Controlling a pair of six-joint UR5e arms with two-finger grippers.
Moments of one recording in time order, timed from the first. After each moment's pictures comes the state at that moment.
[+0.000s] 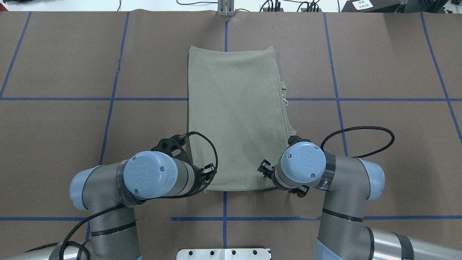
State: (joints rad) left arm -0.30 -2.10 -1.87 -1.73 -1.69 -1.88; right arm 0.34 -1.17 1.85 -1.52 1.77 1.91
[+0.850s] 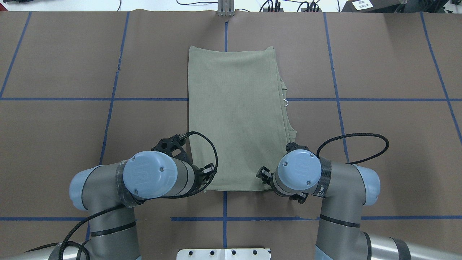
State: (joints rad) left arm -0.30 -2.10 -1.88 -1.73 -1.69 -1.88; right arm 0.31 -1.17 1.83 -1.52 1.76 1.91
